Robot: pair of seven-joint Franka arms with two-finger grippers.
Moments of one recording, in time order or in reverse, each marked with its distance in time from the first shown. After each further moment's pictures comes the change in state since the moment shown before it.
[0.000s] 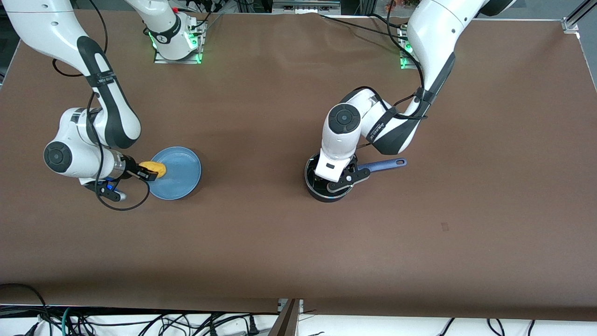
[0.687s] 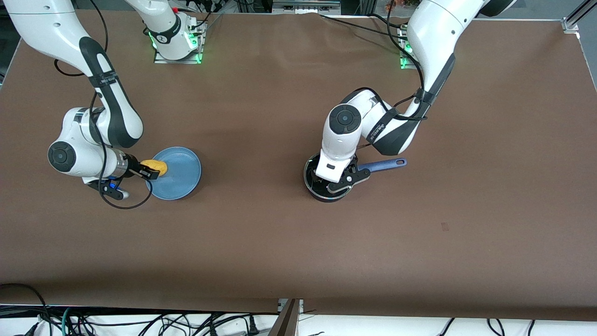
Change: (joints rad) left arm 0.001 0.003 0.001 -0.004 0.000 0.013 -0.002; right arm 0.001 0.002 0.000 -0.042 -0.001 0.037 0.000
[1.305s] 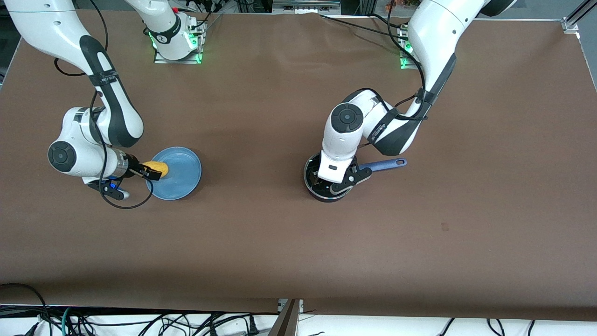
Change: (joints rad) left arm 0.002 -0.001 0.000 0.001 0.000 0.040 -0.073; right arm 0.008 -0.004 0.000 0.002 -0.004 -0.006 0.000
